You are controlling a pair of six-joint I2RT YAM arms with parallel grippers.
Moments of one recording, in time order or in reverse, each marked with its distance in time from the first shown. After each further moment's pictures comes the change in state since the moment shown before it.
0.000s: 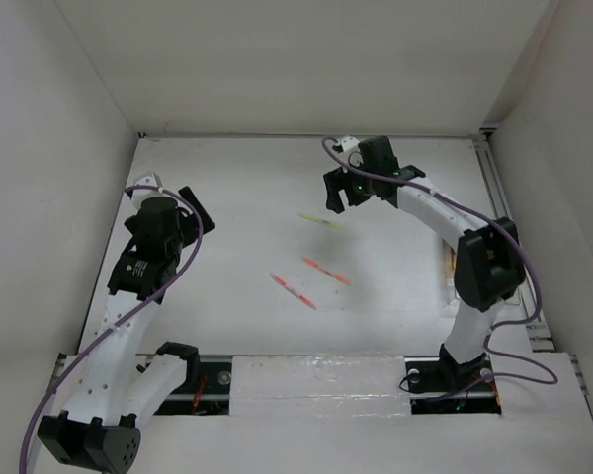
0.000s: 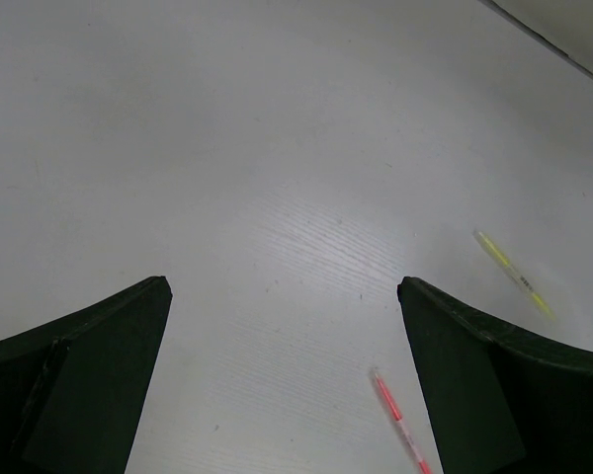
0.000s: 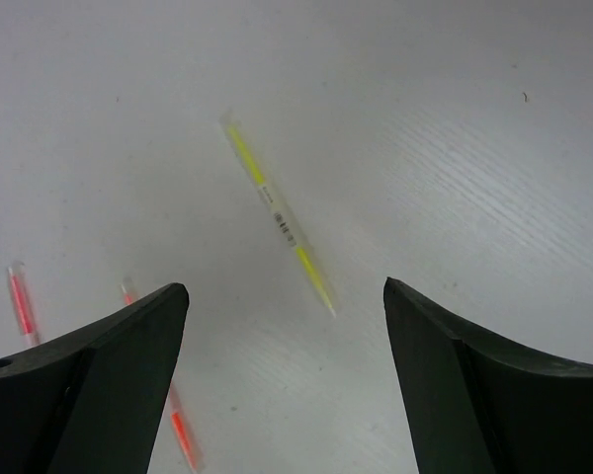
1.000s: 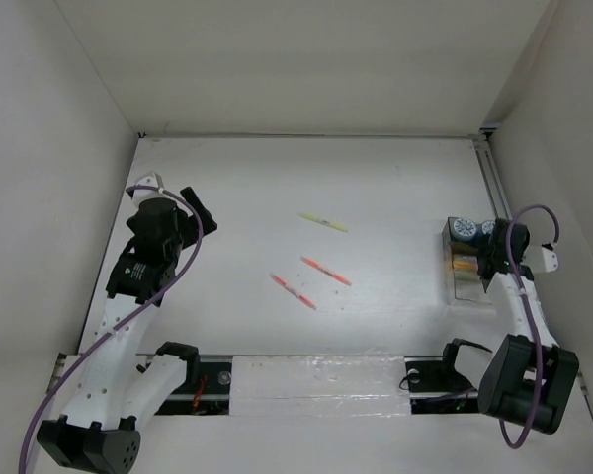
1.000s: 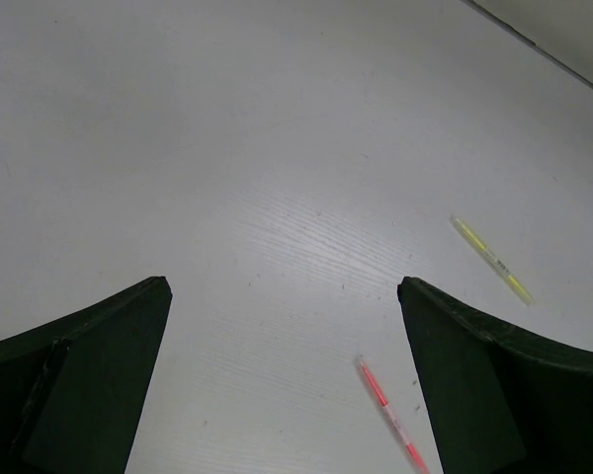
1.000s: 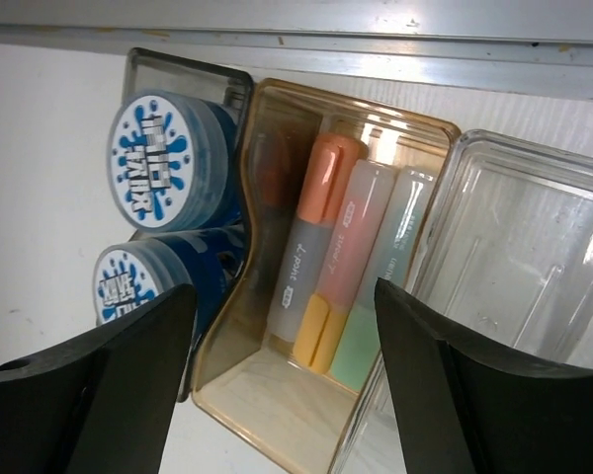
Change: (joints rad) left arm 0.000 -0.017 0.000 0.003 0.055 0.003; right arm -0.755 -0.723 -0.857 0.094 0.672 1.122
